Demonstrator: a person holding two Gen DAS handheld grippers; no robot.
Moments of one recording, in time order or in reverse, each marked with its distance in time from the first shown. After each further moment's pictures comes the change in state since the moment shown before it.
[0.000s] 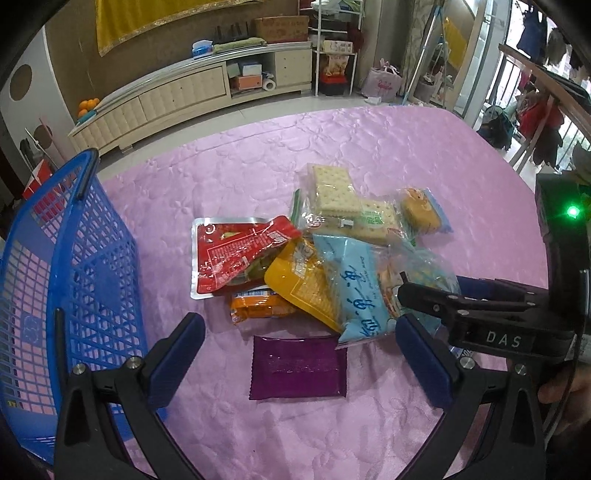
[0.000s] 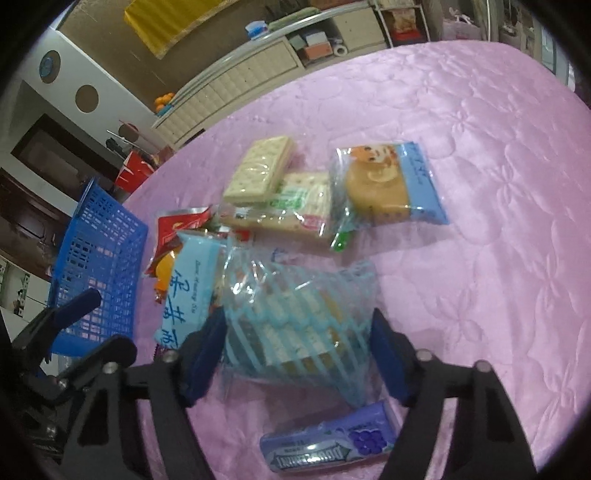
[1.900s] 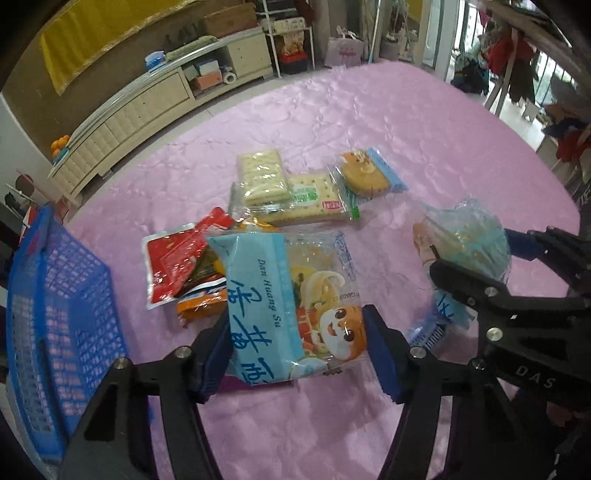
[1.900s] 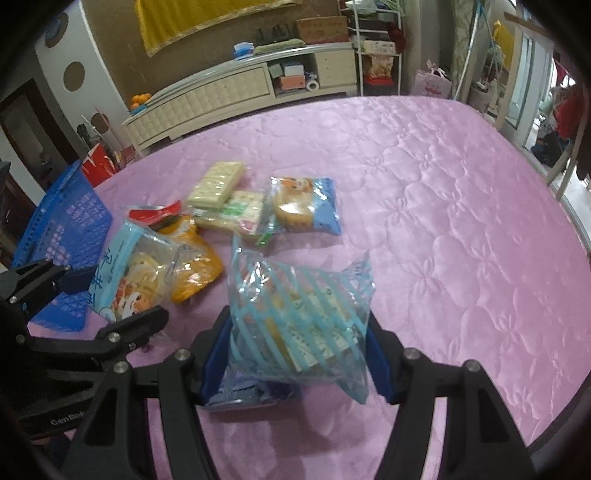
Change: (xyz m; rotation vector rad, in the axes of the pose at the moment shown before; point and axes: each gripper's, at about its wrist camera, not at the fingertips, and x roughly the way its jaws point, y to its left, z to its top) left arm 0.006 -0.067 -0.006 0.182 0.066 0.022; right arm -0.054 0.010 -0.028 -0.113 -0.125 -0.272
